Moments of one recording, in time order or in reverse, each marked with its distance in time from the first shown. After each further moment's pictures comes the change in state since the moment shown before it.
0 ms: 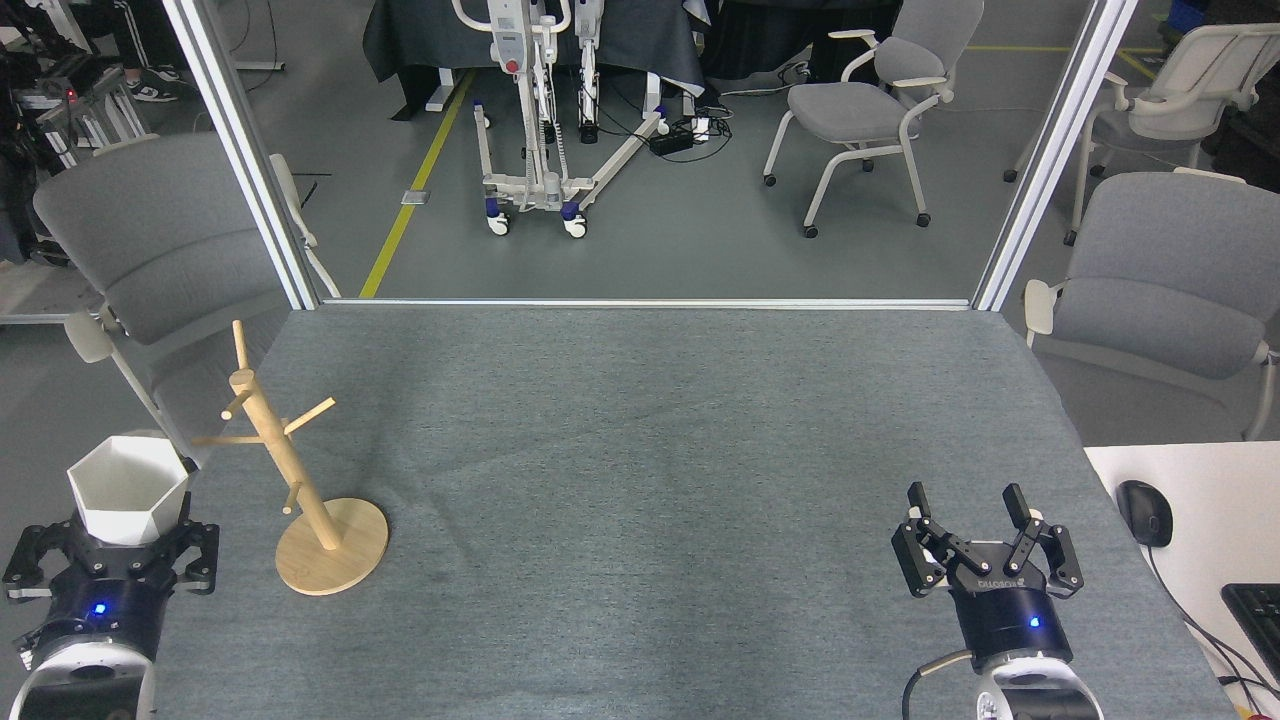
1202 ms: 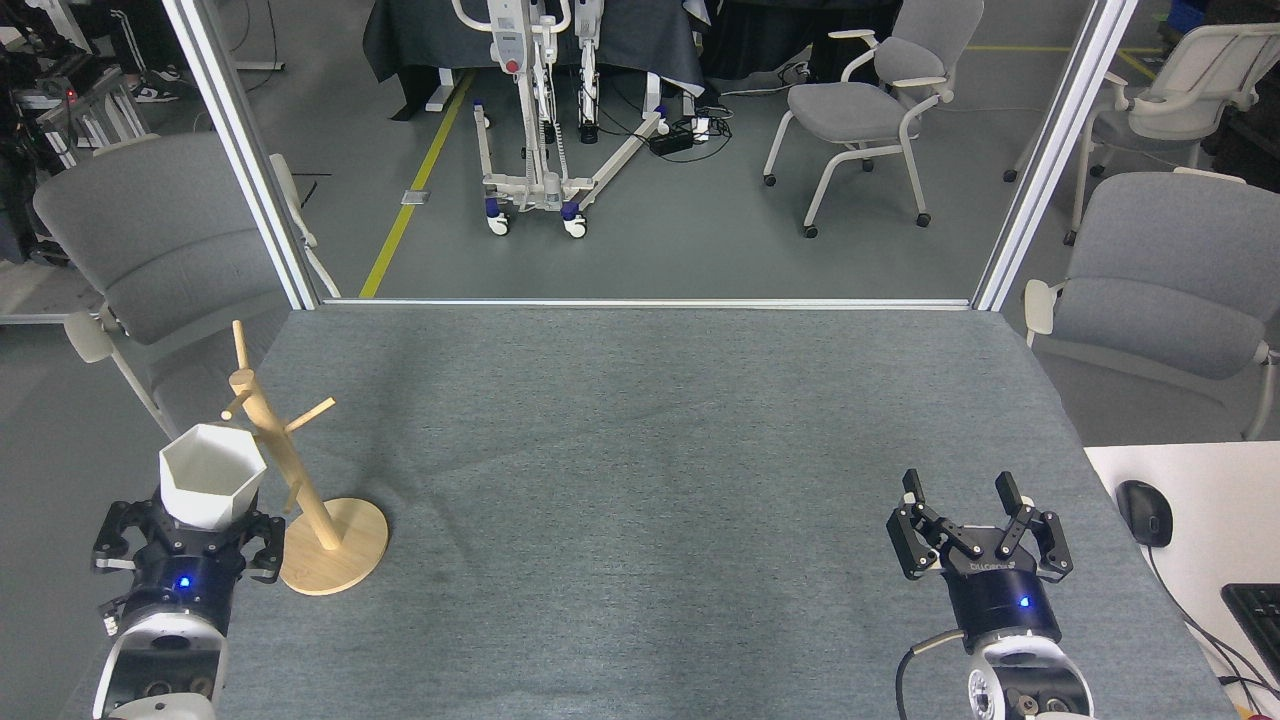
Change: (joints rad) left arm -0.064 -0.069 -0.062 0.067 -0.168 -0.007 -0.014; right arm -0.062 0.002 0.001 0.085 0.003 -0.001 -0.005
